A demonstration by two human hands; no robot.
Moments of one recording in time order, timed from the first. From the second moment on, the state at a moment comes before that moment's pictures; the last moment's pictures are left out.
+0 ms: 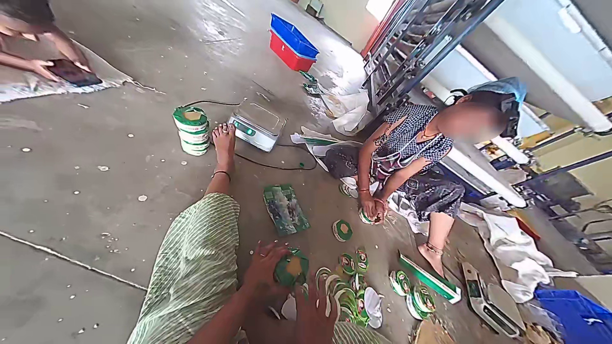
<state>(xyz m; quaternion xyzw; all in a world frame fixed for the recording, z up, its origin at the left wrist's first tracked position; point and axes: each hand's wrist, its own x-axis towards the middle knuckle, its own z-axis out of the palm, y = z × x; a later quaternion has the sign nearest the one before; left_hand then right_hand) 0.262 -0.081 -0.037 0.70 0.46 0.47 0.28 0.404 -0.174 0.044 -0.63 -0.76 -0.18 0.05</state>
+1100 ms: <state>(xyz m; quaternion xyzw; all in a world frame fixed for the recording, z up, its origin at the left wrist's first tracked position) 0.262 -0.083 -0.037 0.66 0.46 0.46 0.37 0.398 -0.087 0.082 -0.63 -0.77 -0.01 0.03</state>
